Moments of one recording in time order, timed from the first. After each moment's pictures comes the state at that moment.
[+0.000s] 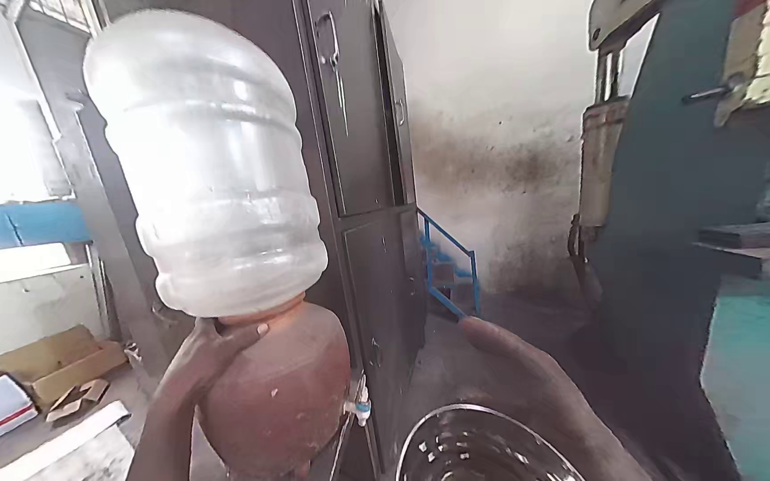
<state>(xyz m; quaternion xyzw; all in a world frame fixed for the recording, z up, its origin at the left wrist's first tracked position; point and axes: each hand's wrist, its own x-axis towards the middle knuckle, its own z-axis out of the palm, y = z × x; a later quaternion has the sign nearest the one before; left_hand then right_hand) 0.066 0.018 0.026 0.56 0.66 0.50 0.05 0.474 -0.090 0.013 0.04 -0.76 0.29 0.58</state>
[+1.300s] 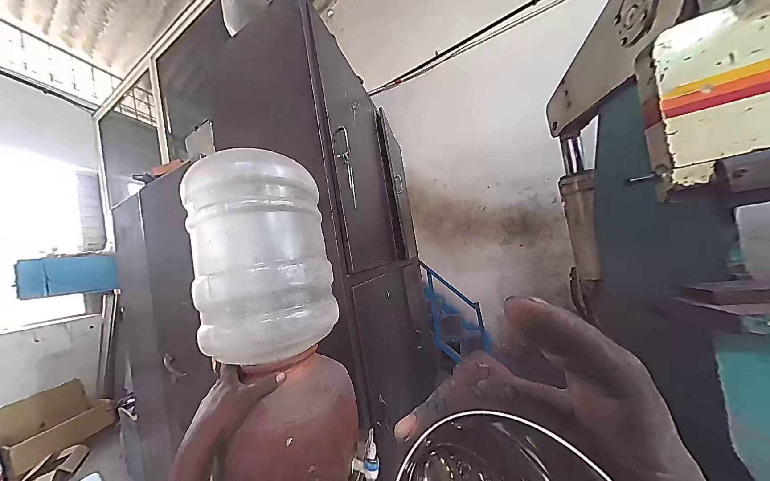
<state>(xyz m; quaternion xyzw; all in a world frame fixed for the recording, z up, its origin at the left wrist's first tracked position) 0.049 0.035 0.021 0.54 0.70 0.47 0.02 0.485 -0.113 0.082 0.16 -0.82 0.13 0.53</state>
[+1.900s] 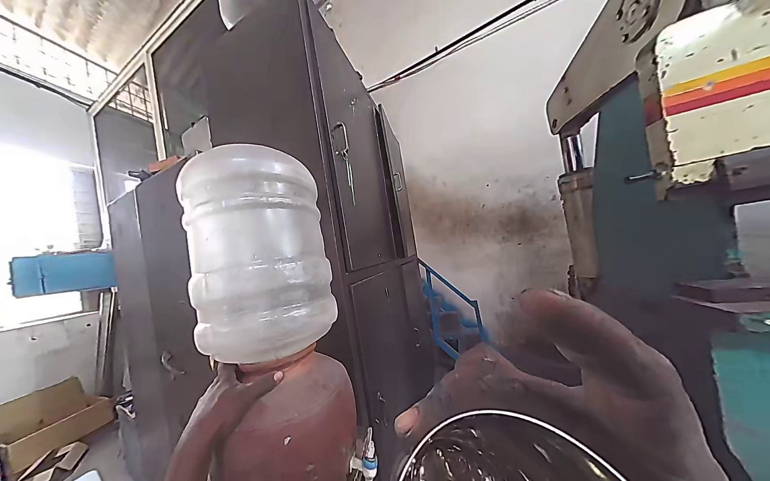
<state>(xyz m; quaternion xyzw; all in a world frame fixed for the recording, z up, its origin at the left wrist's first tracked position) 0.068 0.012 0.033 0.55 0.69 0.47 0.05 0.485 -0.113 0.086 0.17 -0.82 0.13 0.52</state>
